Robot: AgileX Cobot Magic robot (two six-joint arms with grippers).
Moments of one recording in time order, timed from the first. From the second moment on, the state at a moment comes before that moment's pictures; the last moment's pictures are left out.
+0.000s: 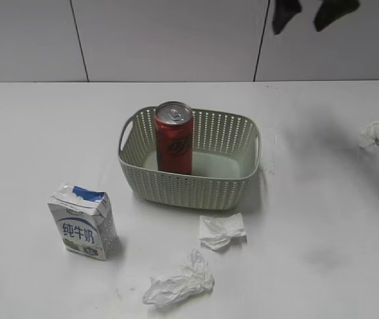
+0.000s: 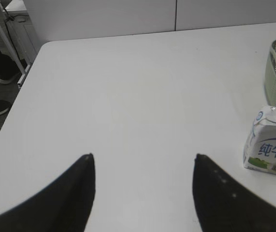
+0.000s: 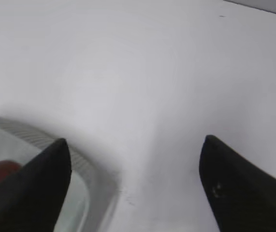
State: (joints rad) left arm -0.01 0.00 -0.51 -0.09 1.03 0.12; right arm 0.30 2.16 -2.20 0.10 1.21 0.04
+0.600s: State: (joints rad) left arm -0.01 0.00 -0.51 -0.09 1.03 0.12; right arm 0.06 1.75 -1.69 0.12 1.21 0.01
